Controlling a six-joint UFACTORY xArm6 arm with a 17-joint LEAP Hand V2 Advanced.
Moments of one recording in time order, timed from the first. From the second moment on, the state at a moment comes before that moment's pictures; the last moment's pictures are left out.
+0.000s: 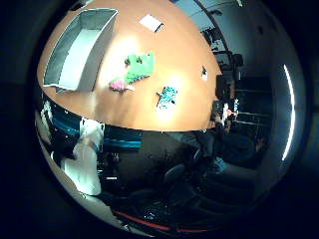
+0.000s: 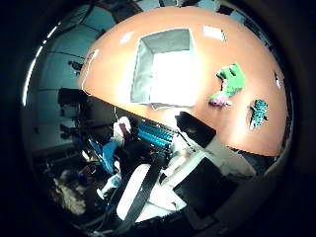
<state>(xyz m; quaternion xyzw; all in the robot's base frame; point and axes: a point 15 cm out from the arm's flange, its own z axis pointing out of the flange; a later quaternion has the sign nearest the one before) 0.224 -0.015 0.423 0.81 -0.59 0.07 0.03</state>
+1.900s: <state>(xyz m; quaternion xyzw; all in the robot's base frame) 0.389 -0.202 0.226 0.84 -0.49 0.15 0.18</state>
